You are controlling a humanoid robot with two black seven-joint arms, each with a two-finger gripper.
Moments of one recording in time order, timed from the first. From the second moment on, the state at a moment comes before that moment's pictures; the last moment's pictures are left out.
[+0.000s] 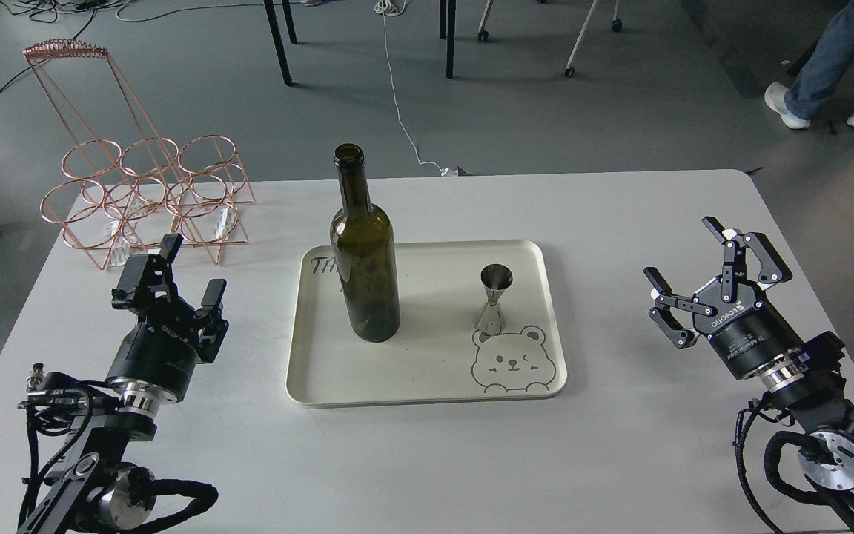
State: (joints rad) left arm 0.16 0.10 -1.43 -1.47 0.95 -0.10 -0.30; right arm 0.15 -0.50 0.96 1.14 -0.33 0.49 0.47
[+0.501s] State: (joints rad) left arm 0.14 0.10 -1.42 -1.47 0.94 -0.11 -0.32; right arm 0.15 -0.65 0.97 1.19 -0.90 0.48 0.49
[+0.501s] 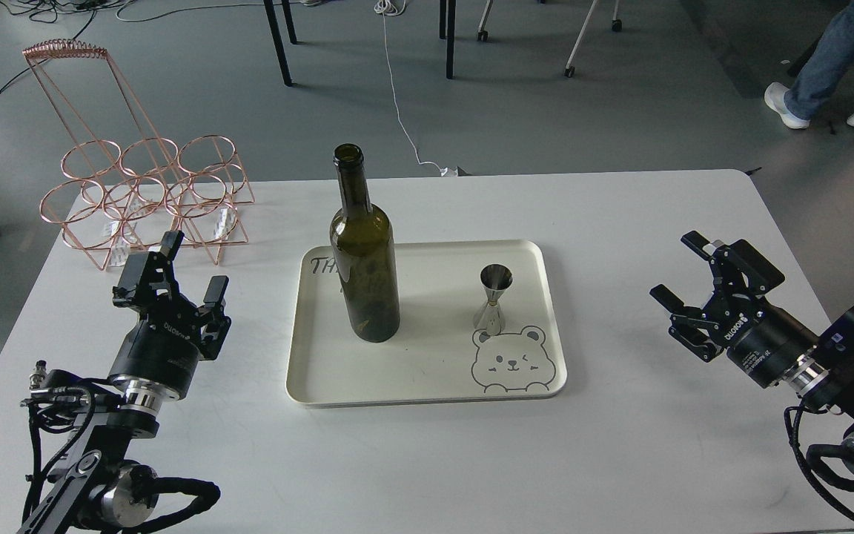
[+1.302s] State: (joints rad) left arm 0.14 0.10 -1.42 -1.47 0.94 -0.11 -0.32; right arm 0.23 -0.50 0.80 1.18 -2.10 -0.41 0.49
